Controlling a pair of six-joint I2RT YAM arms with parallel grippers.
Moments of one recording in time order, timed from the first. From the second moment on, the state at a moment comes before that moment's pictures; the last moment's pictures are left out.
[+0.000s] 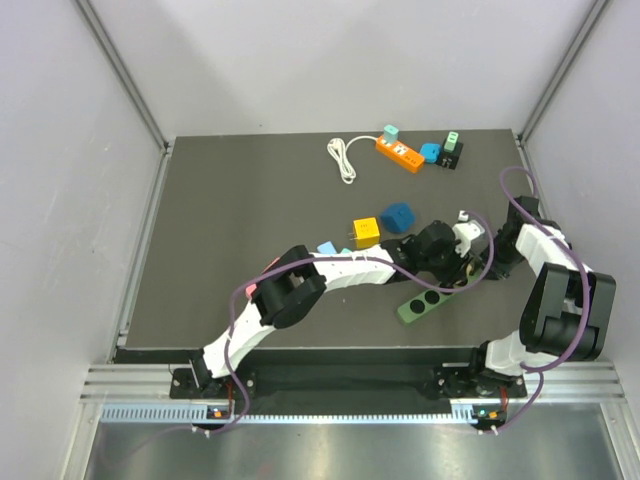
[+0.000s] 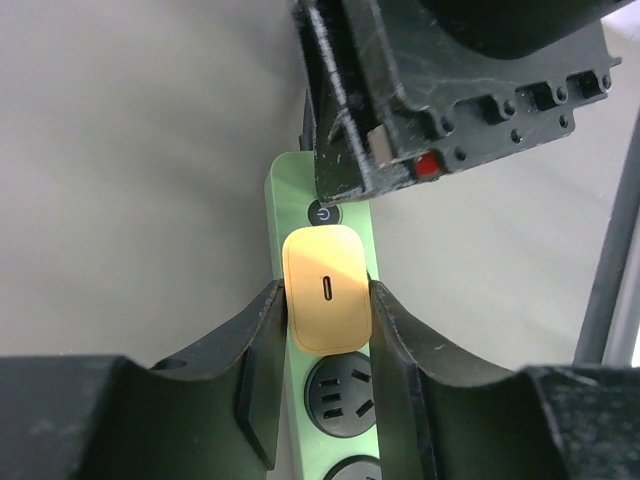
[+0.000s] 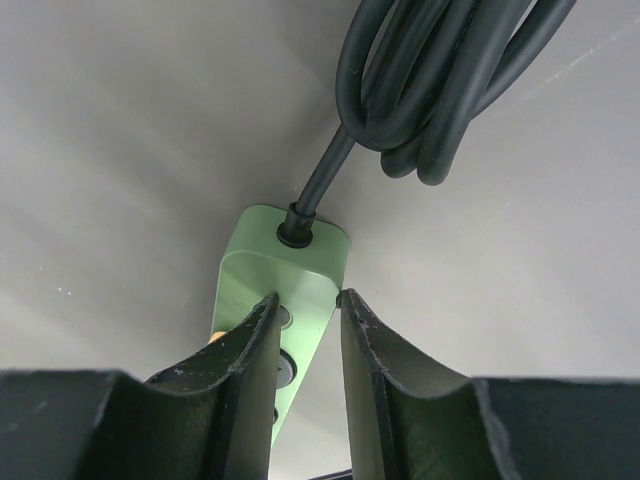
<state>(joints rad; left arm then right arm) -1.12 2.37 1.89 -0.02 0.15 -0.18 -0.24 1.50 0.88 -0.71 -0.01 0.53</state>
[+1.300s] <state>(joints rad) -1.25 2.17 1.81 0.03 -0.01 -0.11 -0.24 1.50 0.88 -0.71 -0.01 0.53</state>
